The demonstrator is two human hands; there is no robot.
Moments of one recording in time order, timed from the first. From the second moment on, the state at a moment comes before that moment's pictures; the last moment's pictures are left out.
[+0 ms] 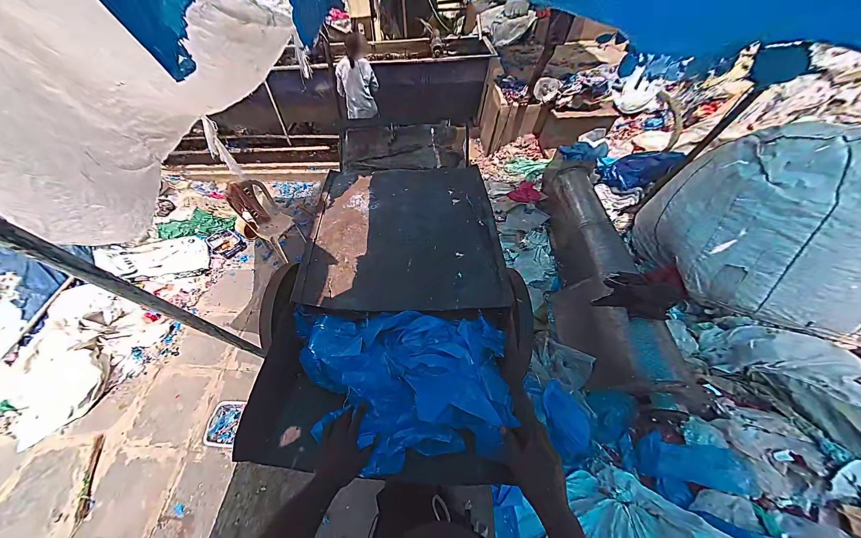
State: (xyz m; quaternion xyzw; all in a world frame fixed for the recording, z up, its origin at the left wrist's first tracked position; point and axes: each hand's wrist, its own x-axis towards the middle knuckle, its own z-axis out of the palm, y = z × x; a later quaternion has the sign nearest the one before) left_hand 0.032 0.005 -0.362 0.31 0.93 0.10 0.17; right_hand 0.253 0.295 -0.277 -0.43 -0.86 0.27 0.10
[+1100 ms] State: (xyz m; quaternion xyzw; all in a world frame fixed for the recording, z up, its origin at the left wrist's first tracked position) left_hand 0.027 0.001 -0.395 0.31 0.93 0.09 0.15; right_hand 0.221 0.303 -0.243 -0.48 -0.83 0.29 -0.02
